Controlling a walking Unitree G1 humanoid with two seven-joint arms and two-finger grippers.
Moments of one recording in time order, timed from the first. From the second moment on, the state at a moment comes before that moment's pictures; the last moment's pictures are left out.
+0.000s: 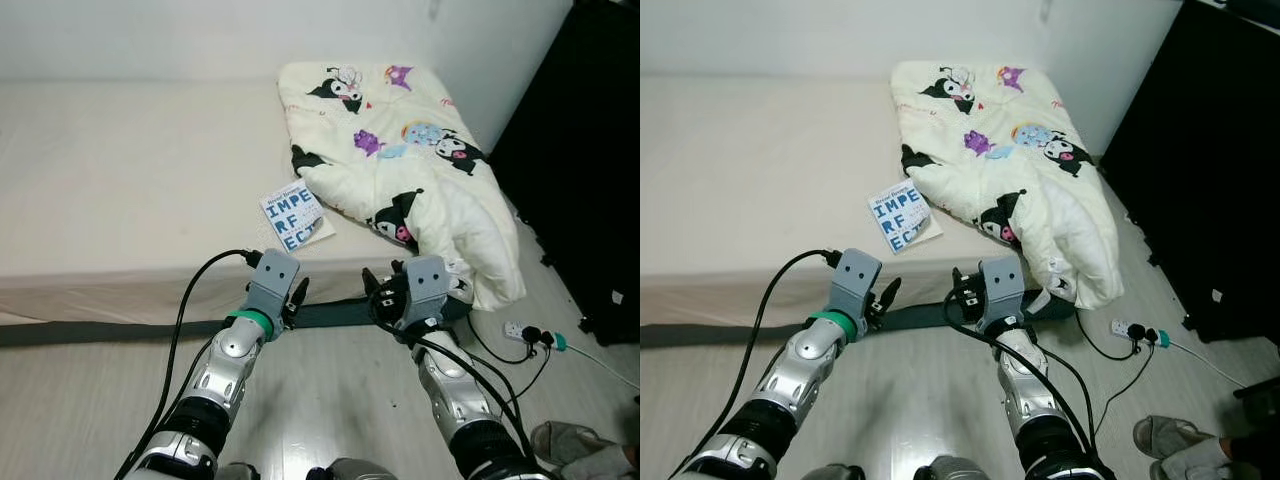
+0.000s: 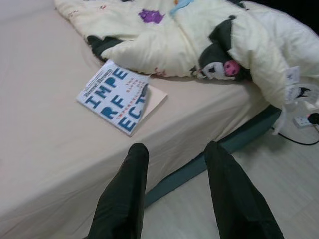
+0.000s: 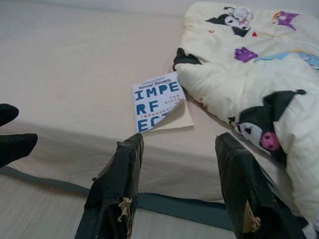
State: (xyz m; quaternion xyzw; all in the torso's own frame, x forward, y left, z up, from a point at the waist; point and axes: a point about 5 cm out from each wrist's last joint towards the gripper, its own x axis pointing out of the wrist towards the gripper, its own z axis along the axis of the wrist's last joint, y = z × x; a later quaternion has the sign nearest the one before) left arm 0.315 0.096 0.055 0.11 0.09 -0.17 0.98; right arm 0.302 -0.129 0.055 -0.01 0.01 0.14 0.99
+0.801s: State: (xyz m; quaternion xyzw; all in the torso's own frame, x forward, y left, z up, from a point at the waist) left arm 0.317 0.097 0.057 0.10 0.08 -0.16 0.98; right arm 0.304 -0.129 0.058 -0.01 0.01 0.13 0.99
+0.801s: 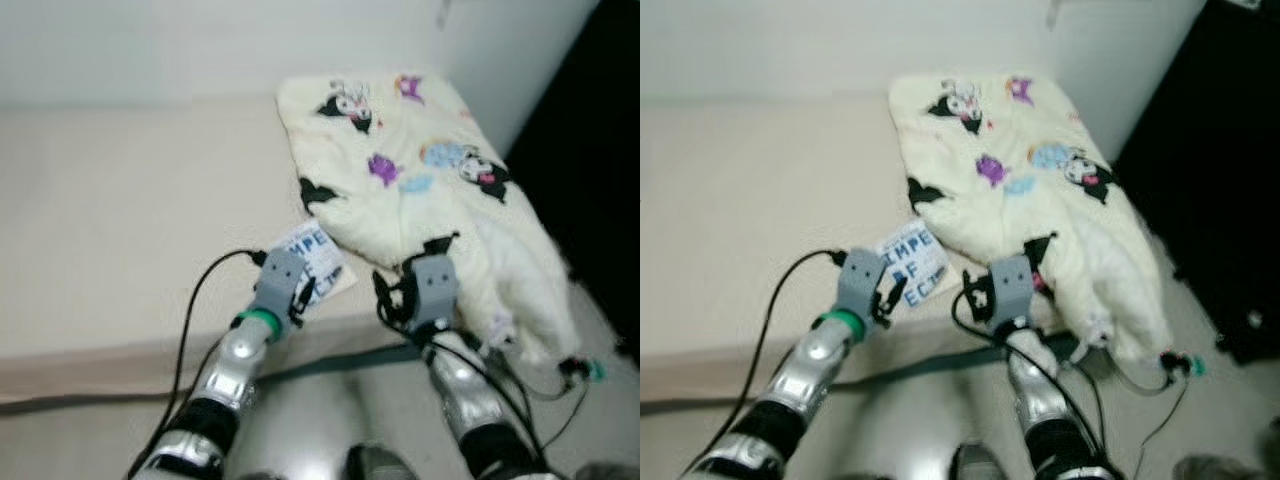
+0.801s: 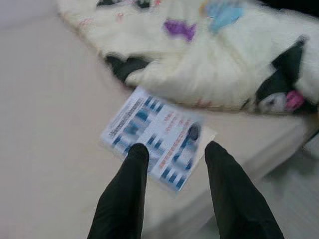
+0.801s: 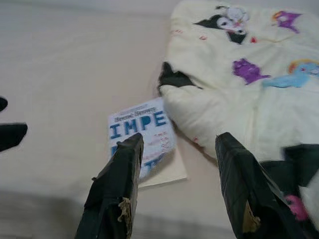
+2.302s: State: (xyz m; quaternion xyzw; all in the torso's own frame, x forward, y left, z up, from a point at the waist) left arm 0.314 0.107 0.066 0.10 0.06 -0.14 0.98; right arm 0.301 -0.120 0.058 0.05 0.00 0.15 0.99
